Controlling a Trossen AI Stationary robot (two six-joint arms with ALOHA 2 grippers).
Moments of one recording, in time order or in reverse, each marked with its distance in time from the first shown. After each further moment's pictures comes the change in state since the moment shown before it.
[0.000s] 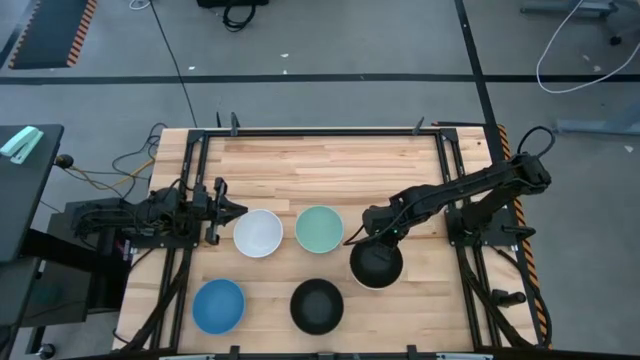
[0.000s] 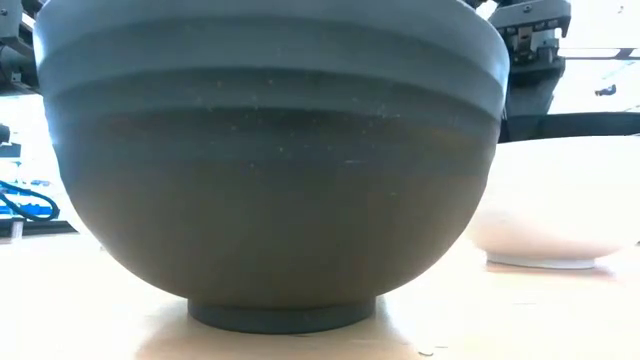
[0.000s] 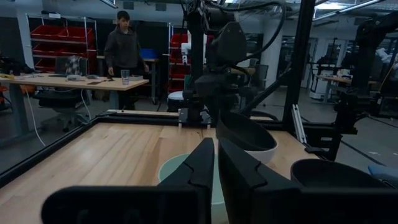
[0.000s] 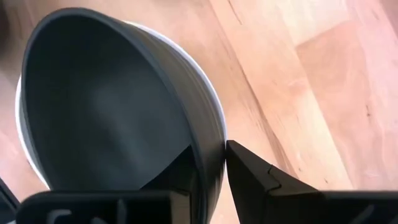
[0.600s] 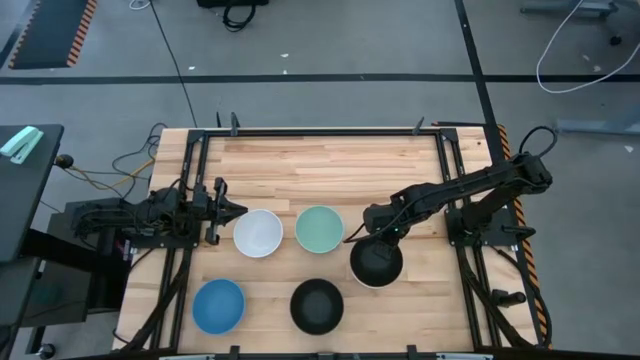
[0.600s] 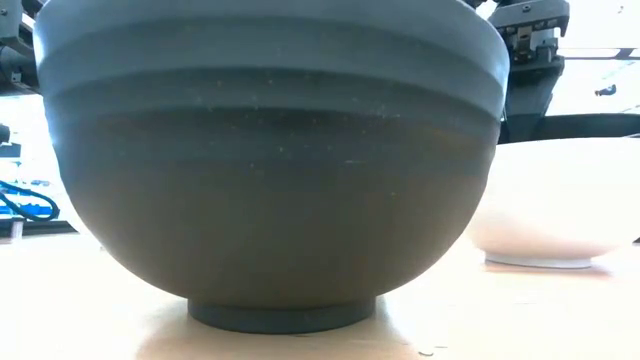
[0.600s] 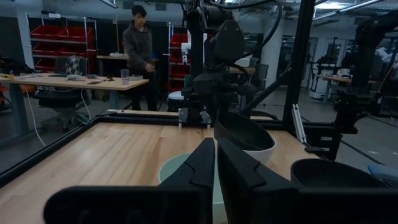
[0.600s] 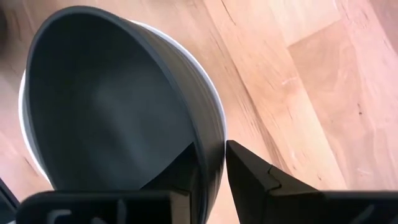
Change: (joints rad) left arm 0.000 0.000 0.000 -0.001 0.000 0.001; right arm -0.010 -0.011 0.002 -0.013 0.000 -0.011
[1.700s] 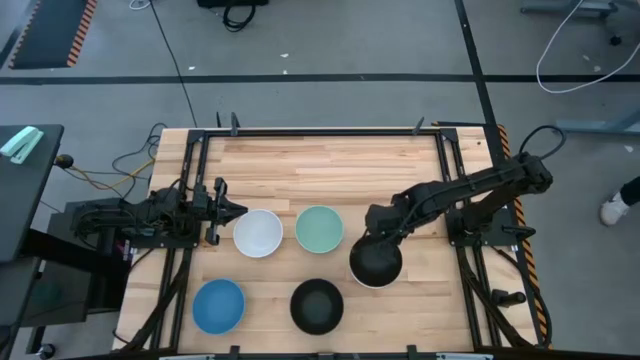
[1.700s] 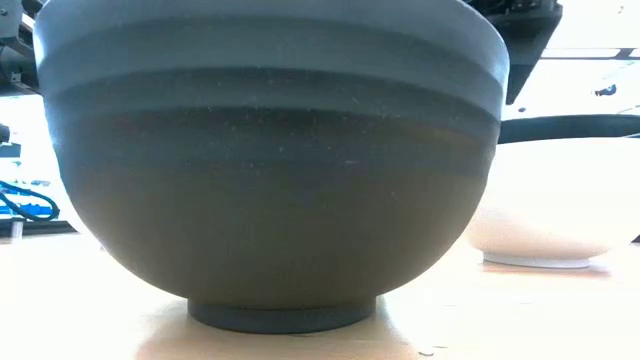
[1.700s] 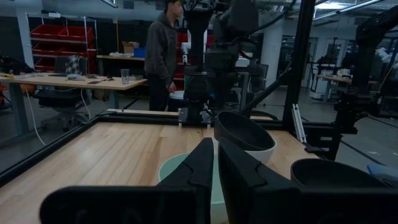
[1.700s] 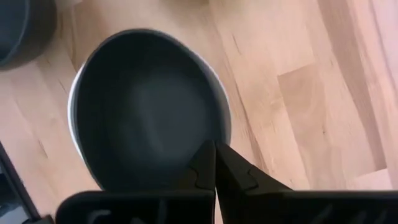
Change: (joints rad) left arm 0.000 0.000 0.000 -0.001 0.000 -0.002; right arm 0.079 0.000 0.185 -0.160 0.102 -0.076
